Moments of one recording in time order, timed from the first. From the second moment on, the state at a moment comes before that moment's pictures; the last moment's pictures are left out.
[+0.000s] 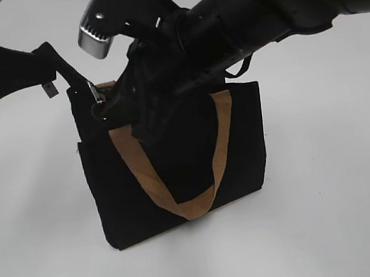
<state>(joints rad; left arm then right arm) -0.22 1.13 -0.74 -1.27 0.59 1.40 0.67 1.72 -1.23 0.86 0.48 -1.35</state>
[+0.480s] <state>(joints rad) -0.22 1.13 -0.74 -1.27 0.59 1.40 0.67 1.72 -1.23 0.86 0.49 -1.40</state>
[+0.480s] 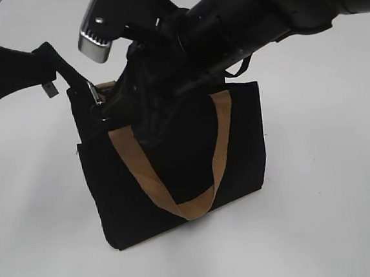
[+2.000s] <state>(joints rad) -0.22 1.13 -0.74 -1.37 0.62 1.40 0.67 1.70 -1.23 0.86 0.52 -1.48</state>
